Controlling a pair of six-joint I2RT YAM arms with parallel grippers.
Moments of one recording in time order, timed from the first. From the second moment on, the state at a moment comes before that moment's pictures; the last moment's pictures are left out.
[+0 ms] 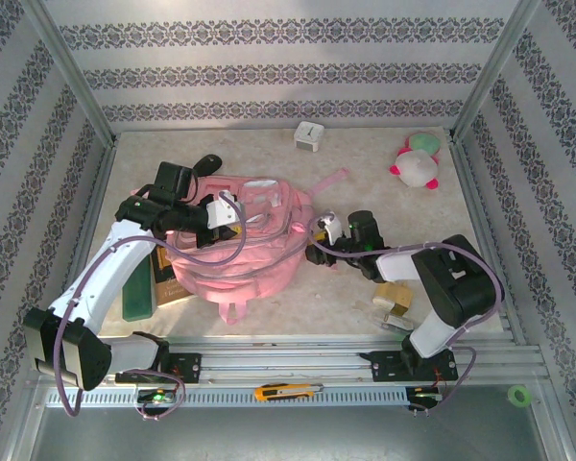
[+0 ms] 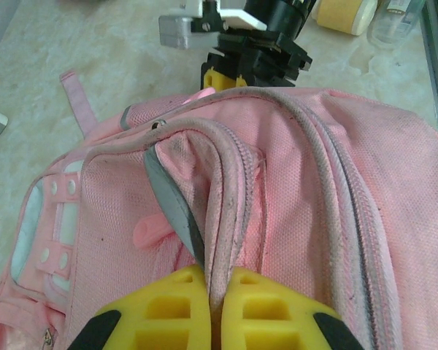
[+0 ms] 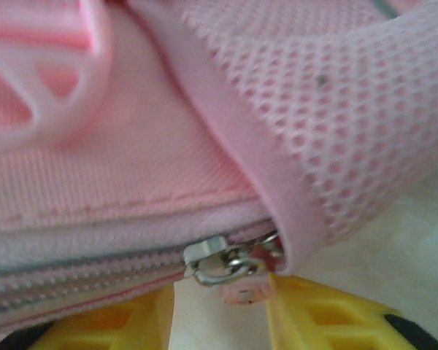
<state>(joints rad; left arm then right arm) -0.27 1.27 1.17 -0.84 0.68 1.00 0.41 1.66 0.53 0.52 -0.62 0.04</state>
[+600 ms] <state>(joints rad) -0.28 1.22 1.08 -0.71 0.51 0.96 0.39 1.45 0.45 0.51 -0.64 0.05</state>
